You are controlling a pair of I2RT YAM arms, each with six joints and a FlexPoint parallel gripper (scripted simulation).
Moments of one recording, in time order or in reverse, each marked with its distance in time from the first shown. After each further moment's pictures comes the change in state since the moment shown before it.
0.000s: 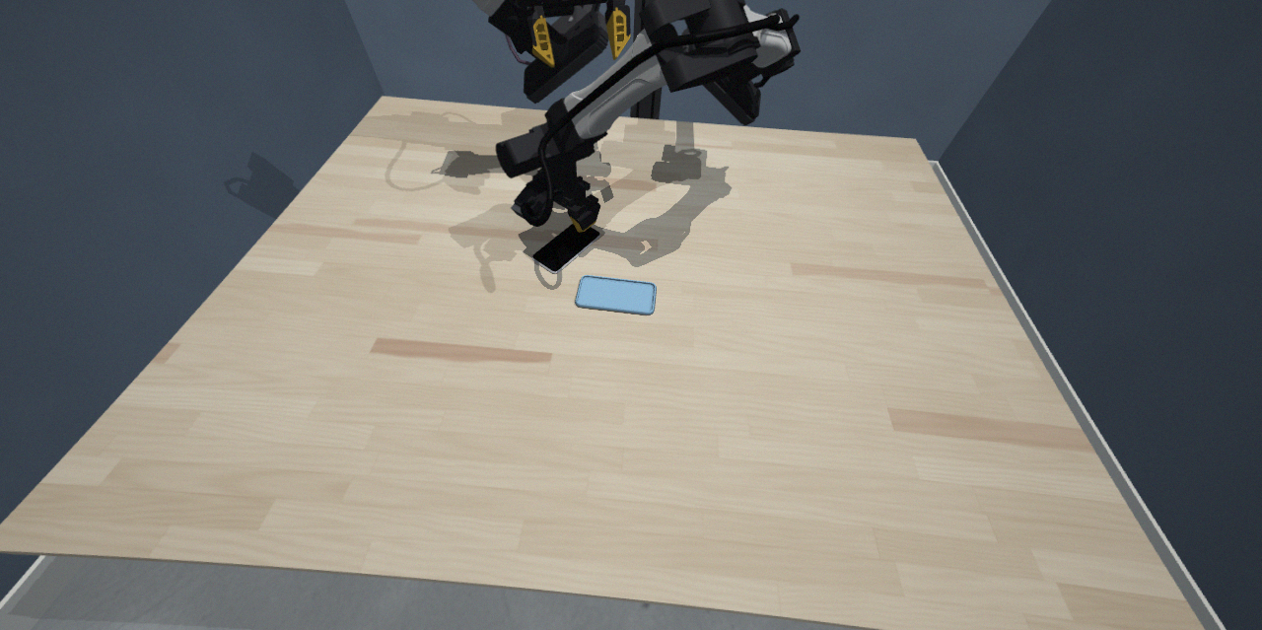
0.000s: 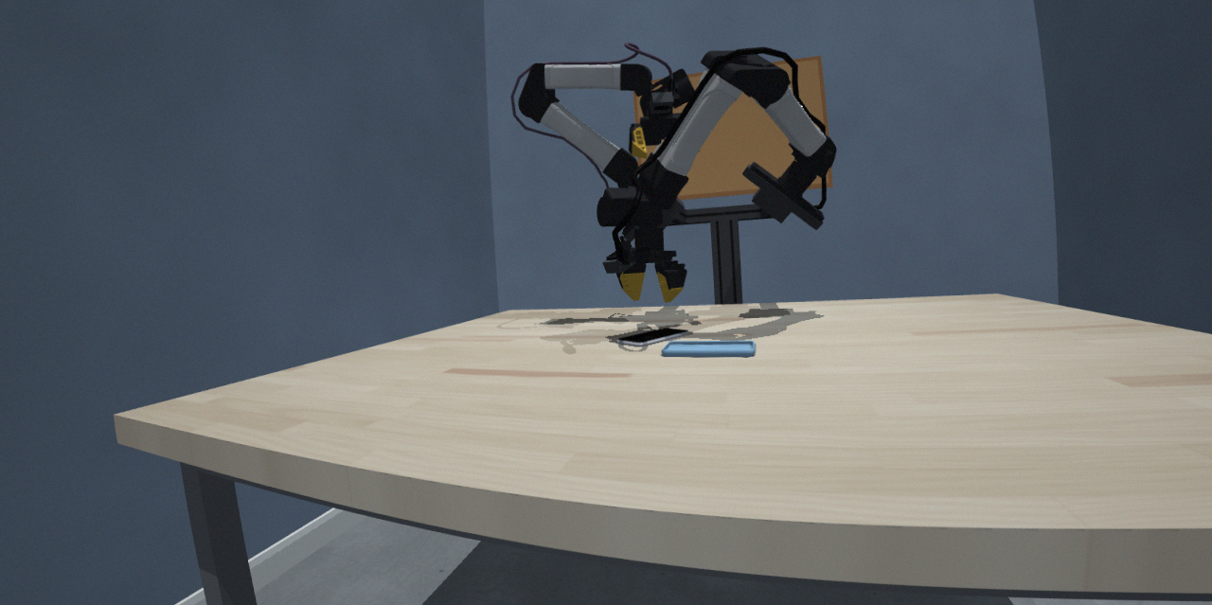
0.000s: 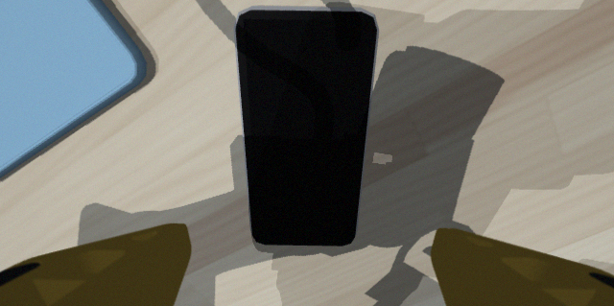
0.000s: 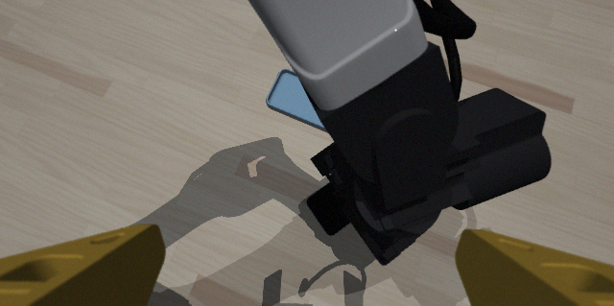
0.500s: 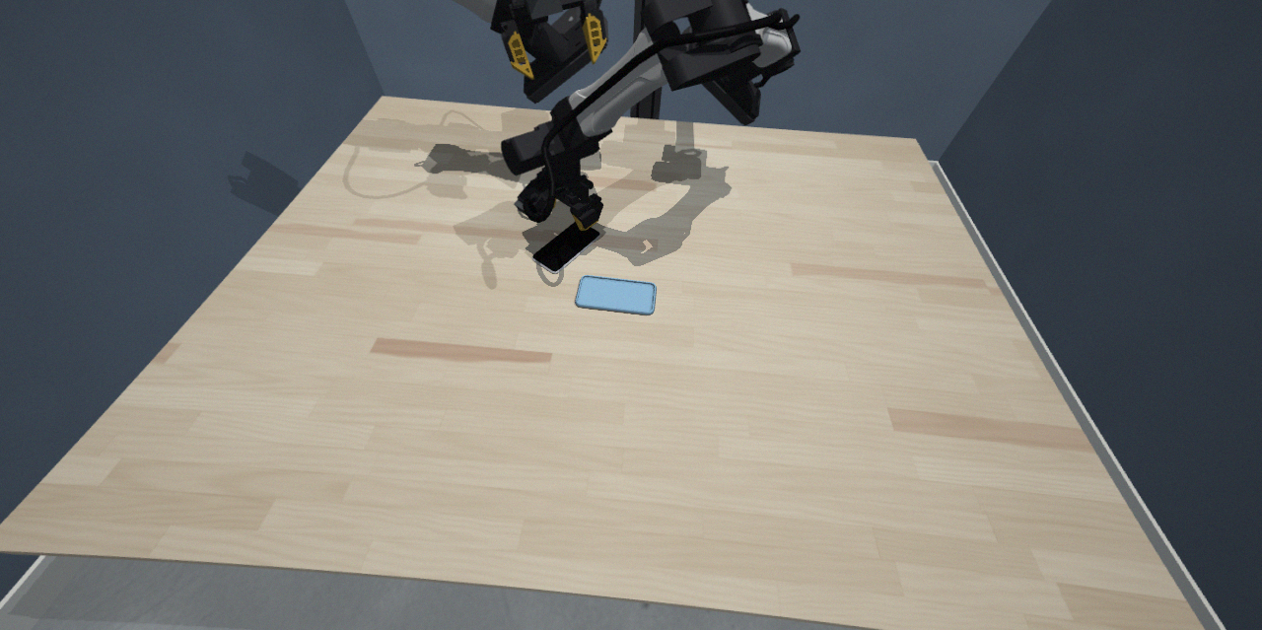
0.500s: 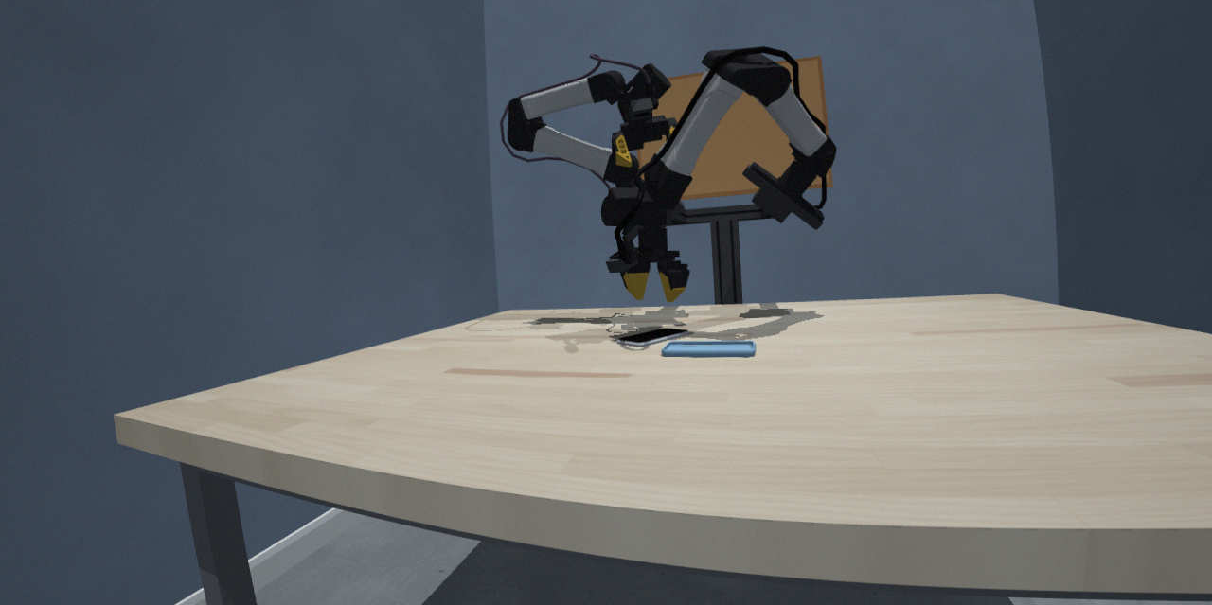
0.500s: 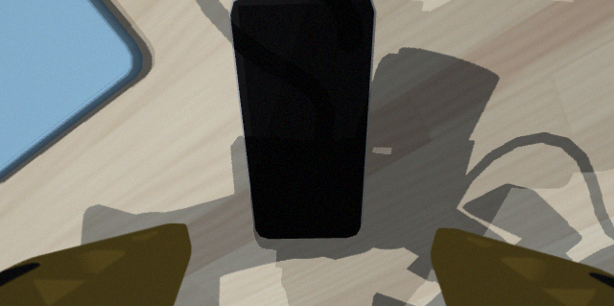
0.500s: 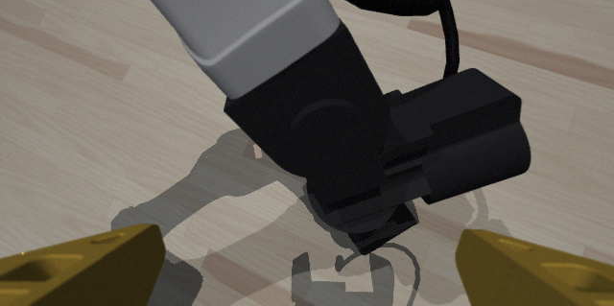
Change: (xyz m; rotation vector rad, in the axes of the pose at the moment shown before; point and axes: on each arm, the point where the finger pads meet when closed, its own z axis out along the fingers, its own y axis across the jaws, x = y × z) left arm 0.008 0.001 0.000 0.003 -0.011 0.037; right arm 0.008 -0.034 0.006 -0.105 0.069 0.050
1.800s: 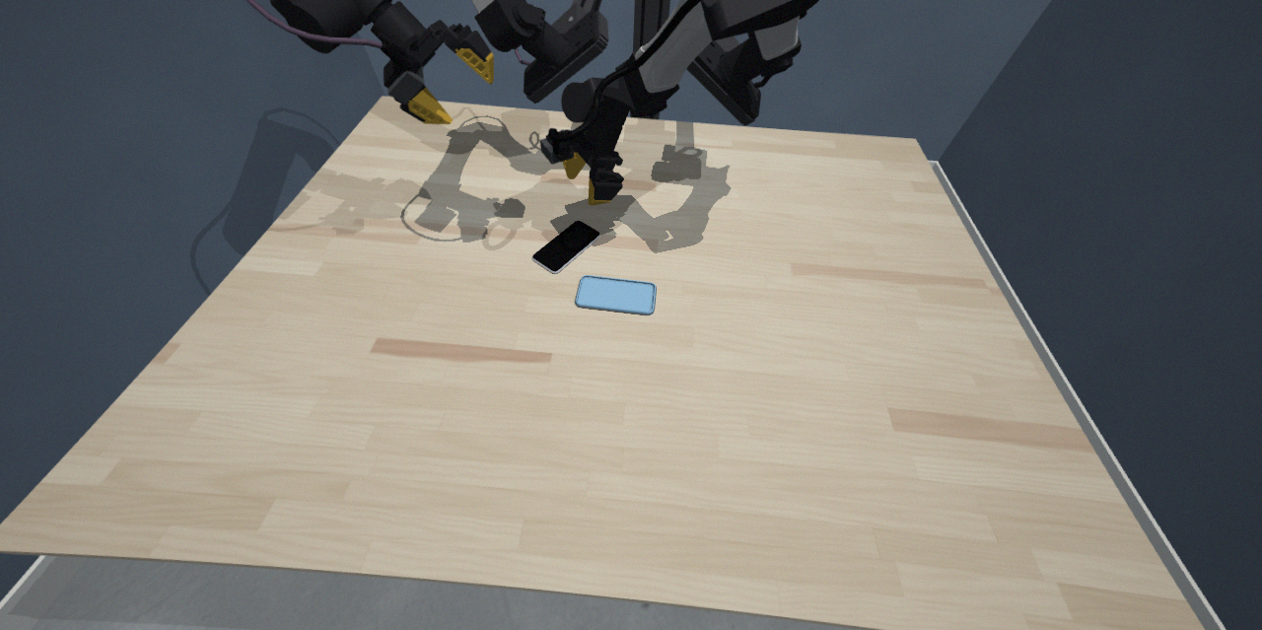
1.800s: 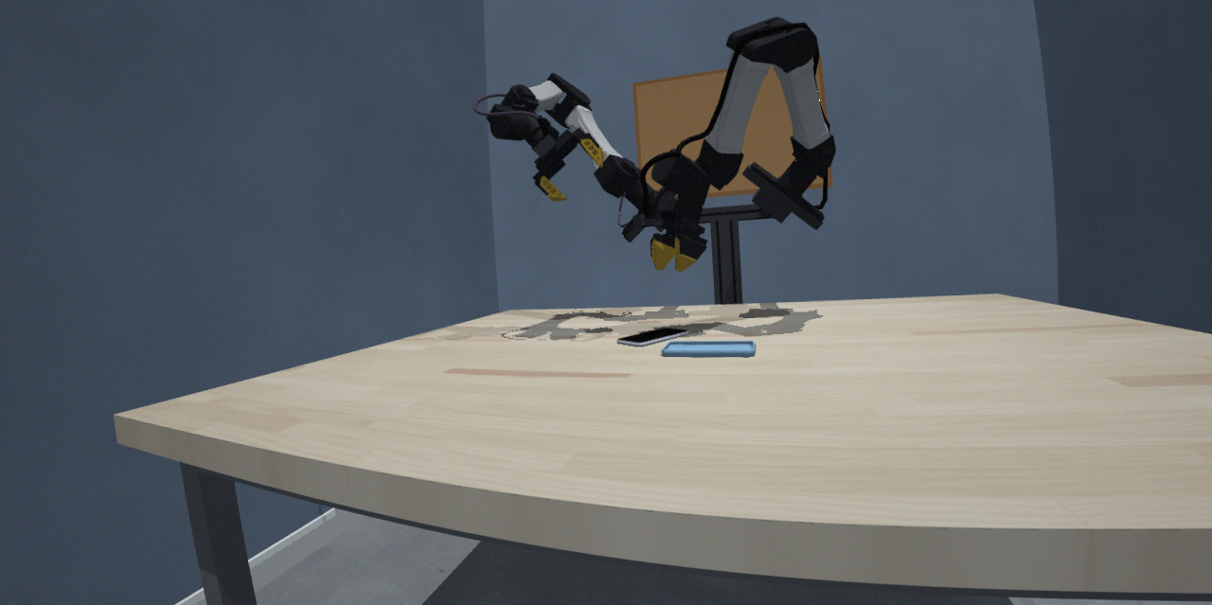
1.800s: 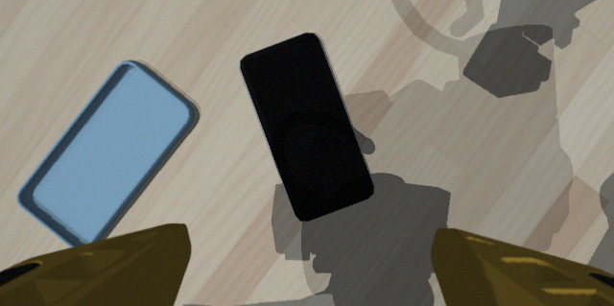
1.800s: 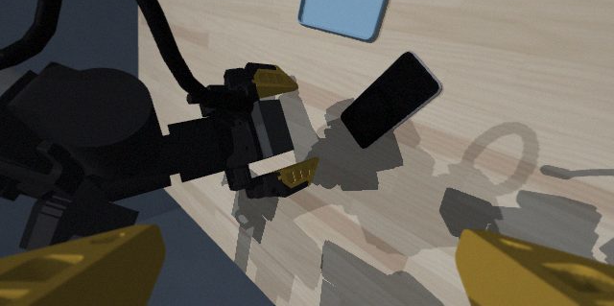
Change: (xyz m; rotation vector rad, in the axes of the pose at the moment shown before) left arm 0.030 0.015 -0.060 0.074 -0.373 0.332; right arm 0.015 -0.153 0.011 -0.437 0.280 0.348
